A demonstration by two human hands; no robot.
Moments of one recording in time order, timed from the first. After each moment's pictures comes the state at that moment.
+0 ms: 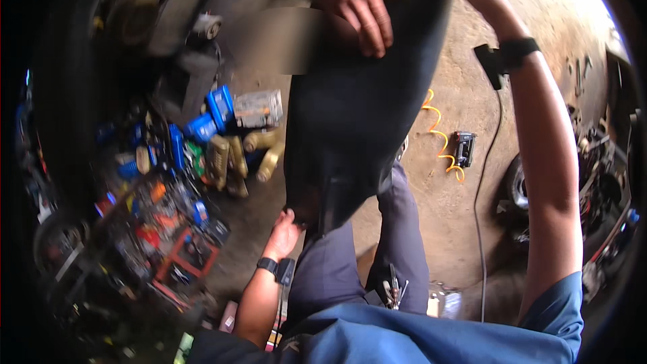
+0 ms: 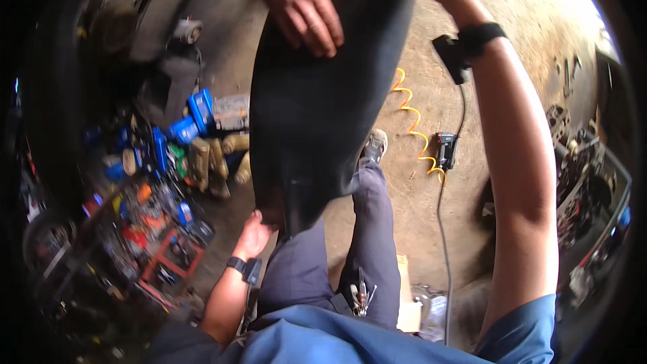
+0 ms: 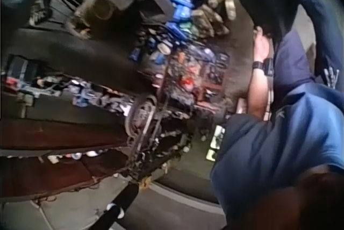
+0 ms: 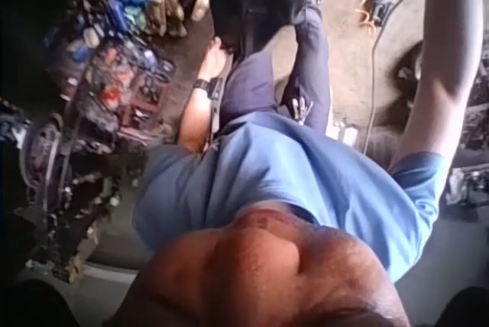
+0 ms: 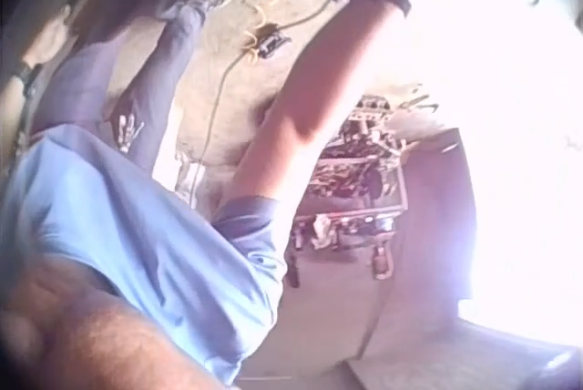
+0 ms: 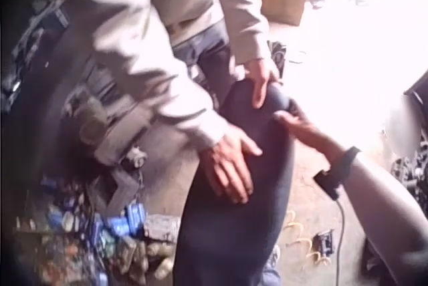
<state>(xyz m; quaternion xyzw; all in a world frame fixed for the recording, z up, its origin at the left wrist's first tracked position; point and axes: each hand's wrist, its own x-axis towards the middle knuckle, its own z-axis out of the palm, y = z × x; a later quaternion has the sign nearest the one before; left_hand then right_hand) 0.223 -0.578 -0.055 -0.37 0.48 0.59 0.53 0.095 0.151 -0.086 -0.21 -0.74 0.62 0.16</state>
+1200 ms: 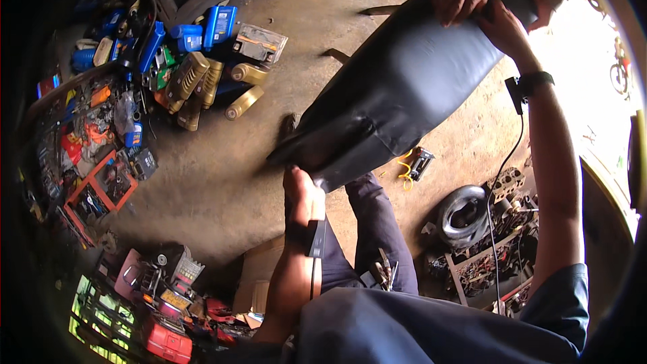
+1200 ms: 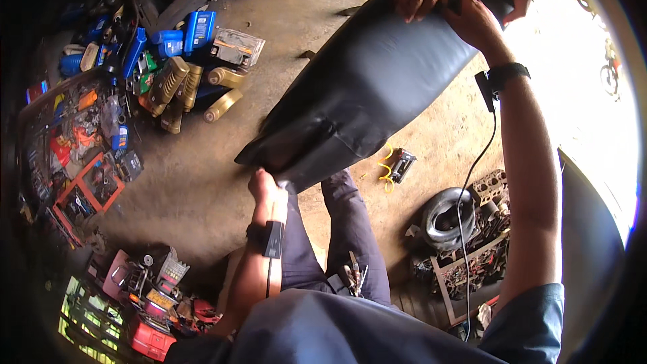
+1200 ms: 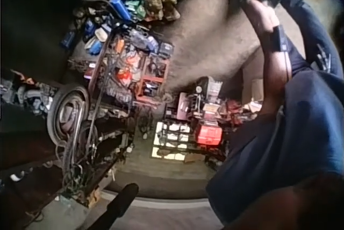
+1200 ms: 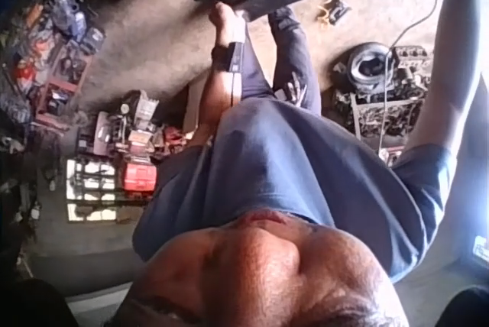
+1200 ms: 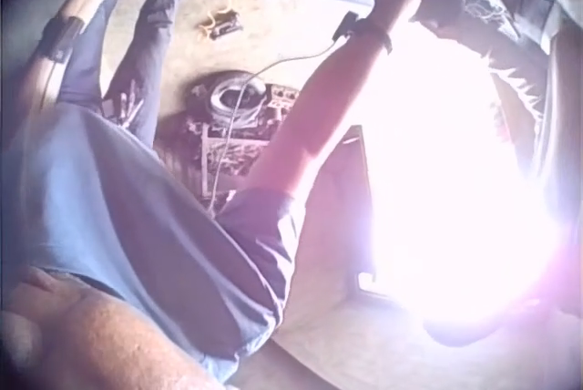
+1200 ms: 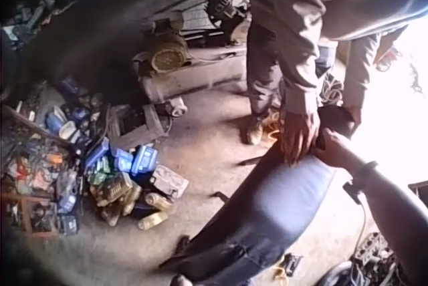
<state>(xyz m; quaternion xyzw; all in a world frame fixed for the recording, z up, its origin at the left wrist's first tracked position) 0.253 -0.481 -0.040 -0.66 0.54 0.49 0.16 0.005 0.030 0.029 -0.06 -0.99 0.05 -0.14</state>
